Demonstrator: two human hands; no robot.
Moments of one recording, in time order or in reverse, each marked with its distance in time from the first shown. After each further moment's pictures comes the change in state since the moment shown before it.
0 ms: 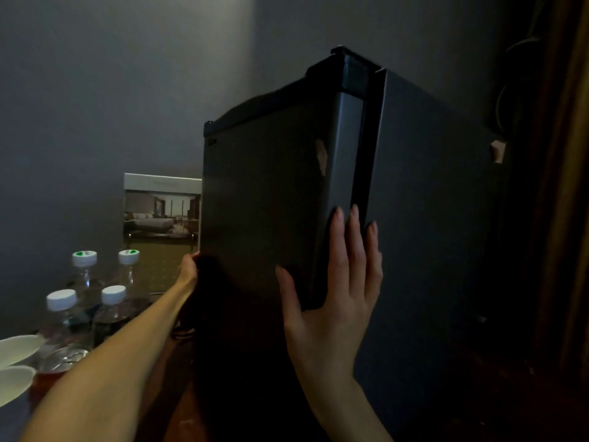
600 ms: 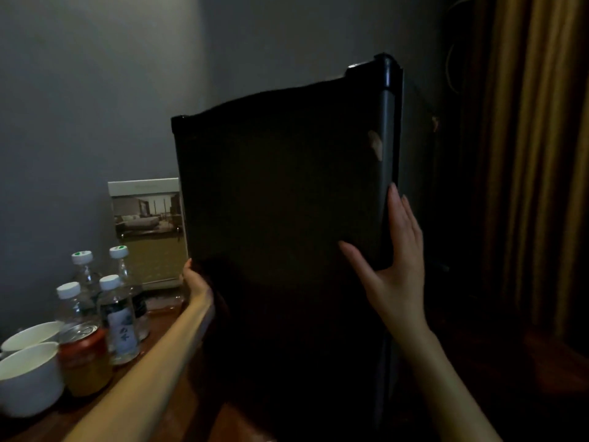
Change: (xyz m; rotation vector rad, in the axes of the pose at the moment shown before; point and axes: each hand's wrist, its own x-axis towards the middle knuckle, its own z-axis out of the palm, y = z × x) left_hand -0.069 -0.074 0.020 -0.288 0.083 0.144; right_hand 0.034 0.100 -0.149 0.059 -0.146 0.118
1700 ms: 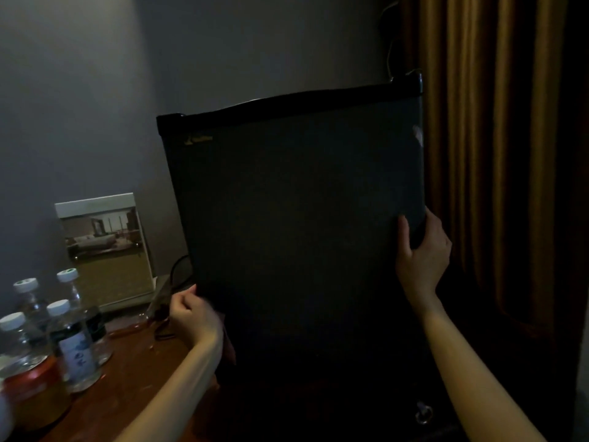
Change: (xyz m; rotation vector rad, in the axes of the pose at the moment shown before) left_hand -0.202 -0.007 0.050 0.458 0.174 0.311; right_hand 0.014 0.131 -0.063 -0.307 0.282 0.318
